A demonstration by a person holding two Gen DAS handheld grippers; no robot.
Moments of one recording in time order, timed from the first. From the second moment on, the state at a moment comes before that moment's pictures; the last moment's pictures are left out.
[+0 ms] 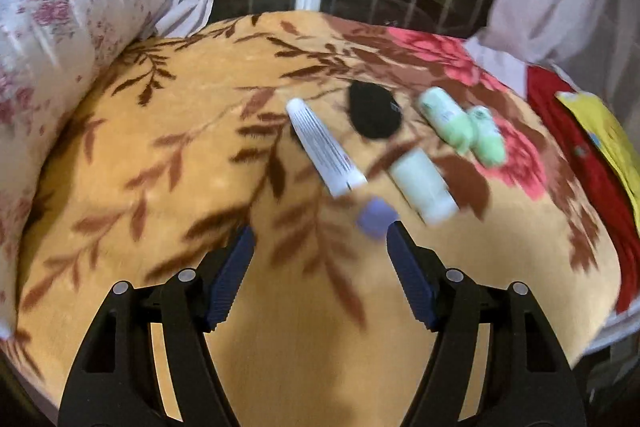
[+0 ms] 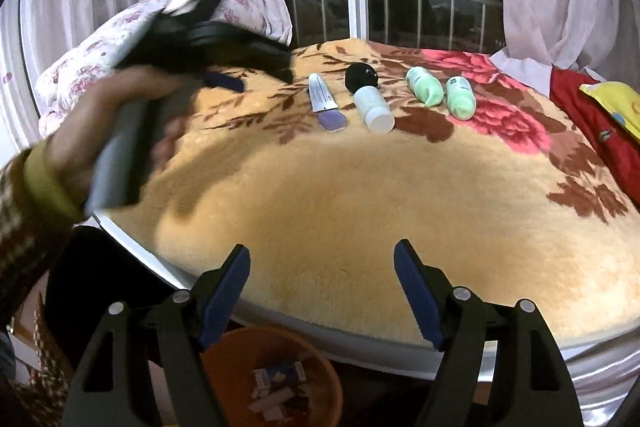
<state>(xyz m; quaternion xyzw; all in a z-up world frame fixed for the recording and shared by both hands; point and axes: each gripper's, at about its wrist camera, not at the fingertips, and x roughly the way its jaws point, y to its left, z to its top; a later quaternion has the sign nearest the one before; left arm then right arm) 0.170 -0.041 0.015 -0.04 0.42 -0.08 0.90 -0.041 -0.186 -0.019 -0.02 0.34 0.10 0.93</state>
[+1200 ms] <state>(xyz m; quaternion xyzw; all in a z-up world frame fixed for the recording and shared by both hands) 0.165 -0.009 -0.011 -0.04 0.41 -0.10 0.90 0.134 -0.216 0.013 -0.03 0.34 0.04 0.94</state>
